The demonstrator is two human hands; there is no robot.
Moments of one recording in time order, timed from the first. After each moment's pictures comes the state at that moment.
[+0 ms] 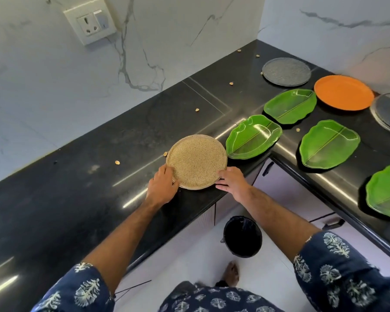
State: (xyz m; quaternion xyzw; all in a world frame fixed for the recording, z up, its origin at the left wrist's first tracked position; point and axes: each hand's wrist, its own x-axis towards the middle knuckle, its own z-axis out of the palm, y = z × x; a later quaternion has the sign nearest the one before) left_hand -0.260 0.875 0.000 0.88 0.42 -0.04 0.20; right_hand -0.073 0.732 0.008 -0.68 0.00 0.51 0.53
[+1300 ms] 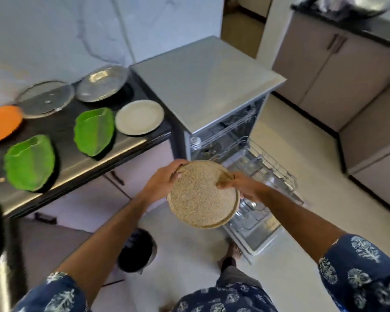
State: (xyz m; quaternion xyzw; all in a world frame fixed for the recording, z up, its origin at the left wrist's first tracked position) left_hand -0.105 0.386 0.015 0.81 -0.42 -0.22 0.33; right_hand -0.284 0.170 0.033 -0.68 0.28 0.16 0.66
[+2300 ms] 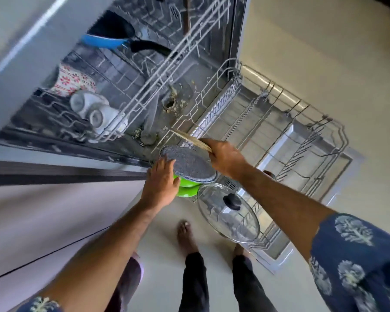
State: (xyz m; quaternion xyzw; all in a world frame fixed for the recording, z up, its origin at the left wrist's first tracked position) left_hand -0.026 0.104 -0.424 0.87 -0.43 -0.24 0.00; right_hand -0.149 -0.079 -0.404 -0.87 0.31 0.09 0.38
